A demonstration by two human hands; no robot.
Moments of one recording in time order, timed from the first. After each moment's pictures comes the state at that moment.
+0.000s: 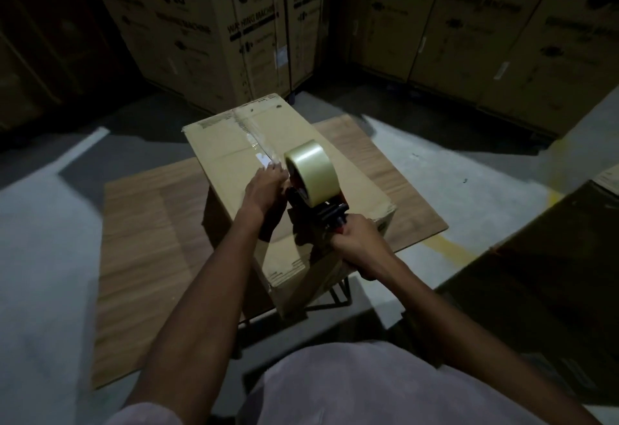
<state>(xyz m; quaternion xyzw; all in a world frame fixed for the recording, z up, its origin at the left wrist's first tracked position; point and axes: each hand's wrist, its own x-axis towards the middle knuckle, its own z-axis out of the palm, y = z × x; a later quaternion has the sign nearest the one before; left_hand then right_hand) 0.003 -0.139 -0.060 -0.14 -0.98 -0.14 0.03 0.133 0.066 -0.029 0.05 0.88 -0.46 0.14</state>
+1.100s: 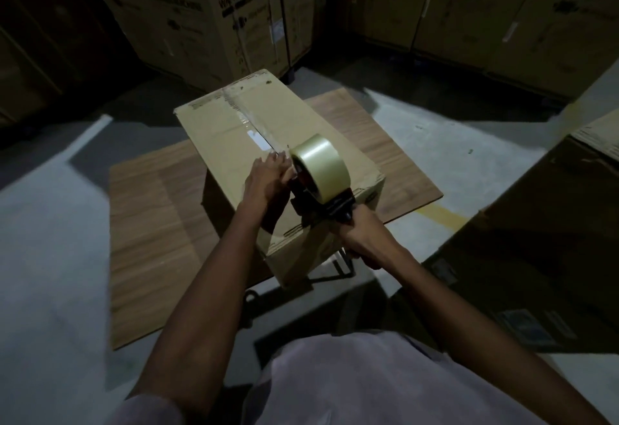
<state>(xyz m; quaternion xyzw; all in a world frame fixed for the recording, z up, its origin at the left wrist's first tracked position) 0.045 -0.115 -0.056 -0.12 -0.98 -0.12 -0.03 0.169 0.093 -0.048 0.07 0.86 -0.46 0.19</state>
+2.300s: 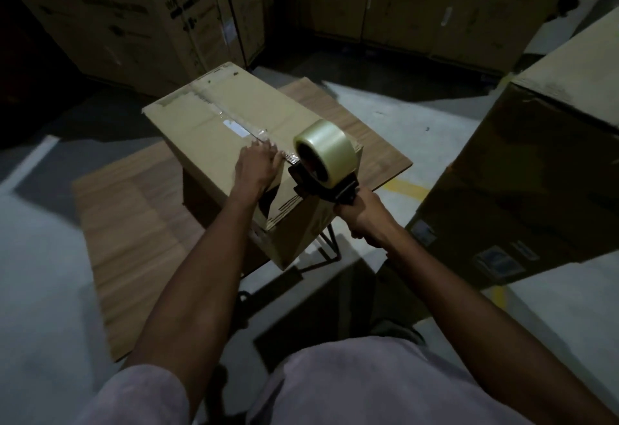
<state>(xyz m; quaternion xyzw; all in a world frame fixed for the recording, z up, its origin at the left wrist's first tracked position) 0.069 -0.110 -0.050 -0.16 -0.98 -0.13 0.03 0.223 0.089 -0.046 0.17 0.84 -0.50 0.11</state>
